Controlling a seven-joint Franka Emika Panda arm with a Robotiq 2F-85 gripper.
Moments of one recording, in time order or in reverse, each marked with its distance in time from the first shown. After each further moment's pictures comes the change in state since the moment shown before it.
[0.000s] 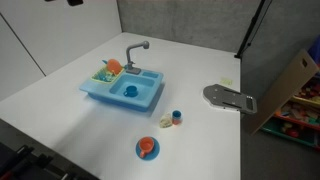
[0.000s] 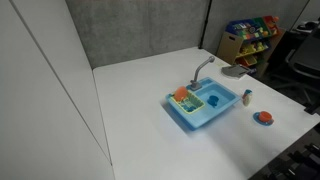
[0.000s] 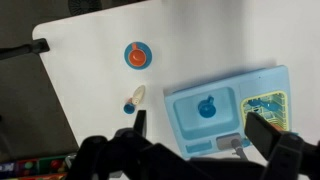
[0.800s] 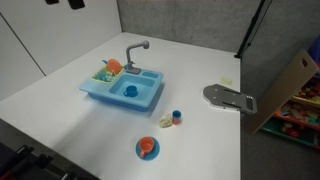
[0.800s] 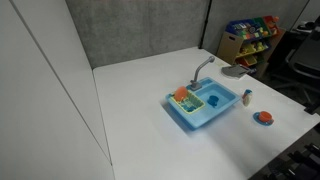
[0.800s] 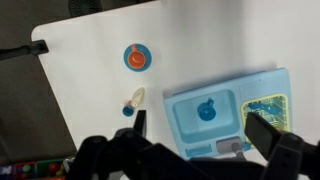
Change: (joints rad) arm 0.004 0.021 0.001 0.005 0.000 0.000 0.000
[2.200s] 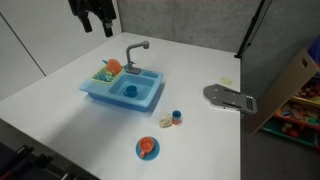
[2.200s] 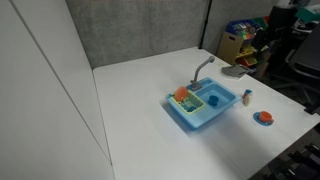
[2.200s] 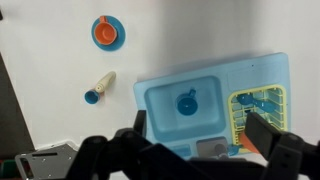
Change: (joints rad) arm 0.096 0.415 0.045 0.180 0.017 0.173 0.070
